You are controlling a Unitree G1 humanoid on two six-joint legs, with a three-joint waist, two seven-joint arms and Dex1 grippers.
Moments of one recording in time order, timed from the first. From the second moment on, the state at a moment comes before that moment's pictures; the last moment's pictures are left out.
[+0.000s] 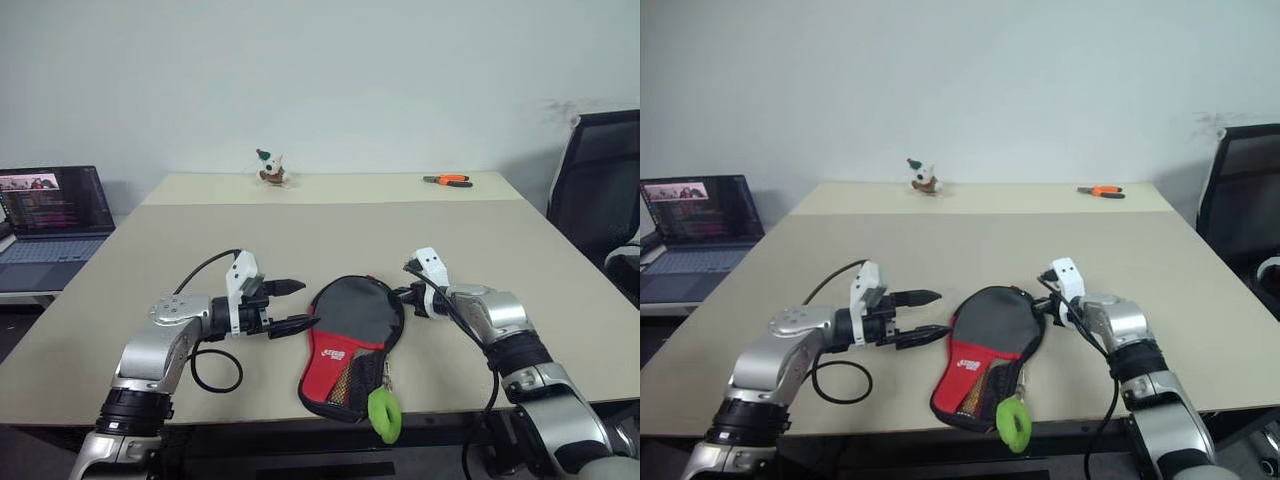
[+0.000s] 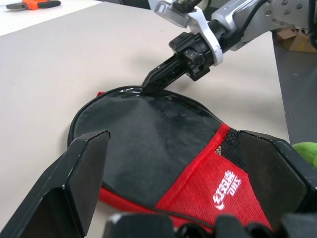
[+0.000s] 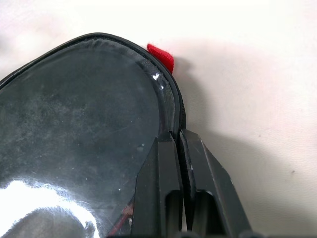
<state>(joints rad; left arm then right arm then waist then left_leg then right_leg) -0.50 0.59 0.04 0.05 -0.37 0.44 -1.17 -0.88 -0.32 0.09 0.59 0.22 0.72 0.61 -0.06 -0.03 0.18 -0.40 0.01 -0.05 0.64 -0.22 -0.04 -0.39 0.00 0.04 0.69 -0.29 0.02</state>
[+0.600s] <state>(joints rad) -0.50 0.60 0.03 0.05 -0.37 0.41 -1.14 -1.19 -0.16 0.10 1.11 0.09 0.38 0.63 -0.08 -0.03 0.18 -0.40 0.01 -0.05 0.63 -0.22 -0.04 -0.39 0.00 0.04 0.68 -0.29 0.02</state>
